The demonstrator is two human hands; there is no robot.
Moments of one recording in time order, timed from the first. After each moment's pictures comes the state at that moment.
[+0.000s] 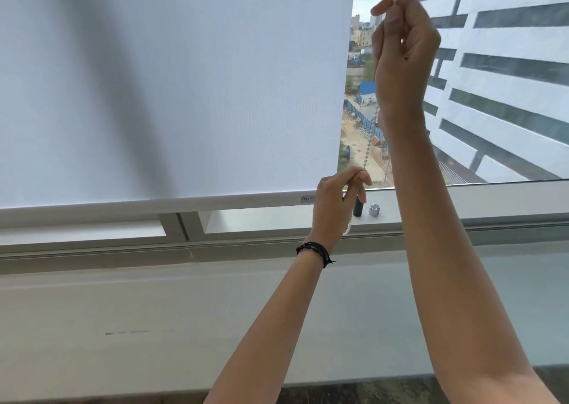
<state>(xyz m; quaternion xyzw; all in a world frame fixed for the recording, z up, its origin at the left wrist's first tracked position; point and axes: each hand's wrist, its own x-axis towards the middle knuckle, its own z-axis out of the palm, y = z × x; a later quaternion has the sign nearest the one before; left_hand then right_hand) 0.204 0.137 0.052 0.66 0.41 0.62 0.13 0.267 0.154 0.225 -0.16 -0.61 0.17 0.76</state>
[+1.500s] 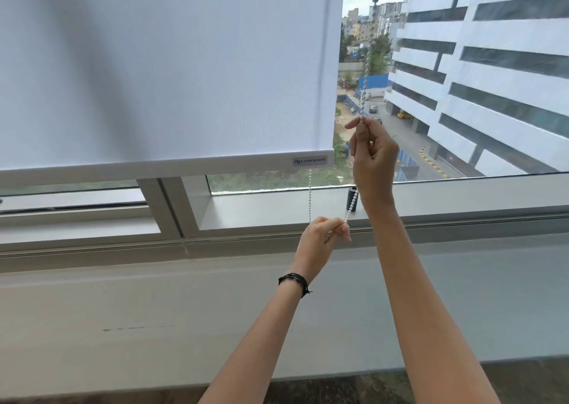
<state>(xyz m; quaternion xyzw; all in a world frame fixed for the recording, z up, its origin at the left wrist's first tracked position) 0.189 0.125 -0.040 0.69 0.51 0.47 0.21 0.278 0.161 0.101 -0.28 -0.62 0.19 0.71</state>
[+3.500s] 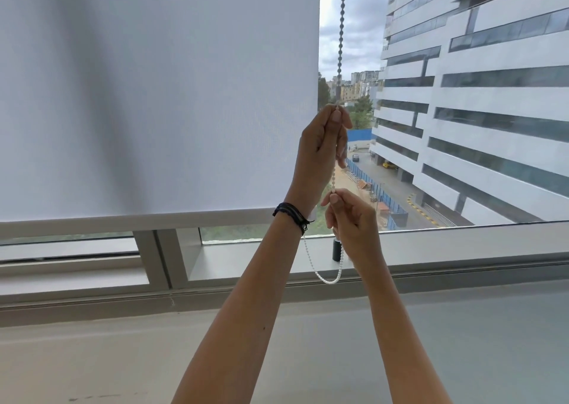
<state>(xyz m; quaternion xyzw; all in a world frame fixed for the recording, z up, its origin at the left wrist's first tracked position) 0.212 0.121 0.212 0.67 0.24 0.68 0.18 0.297 0.125 0.109 -0.21 -0.69 0.30 0.62</state>
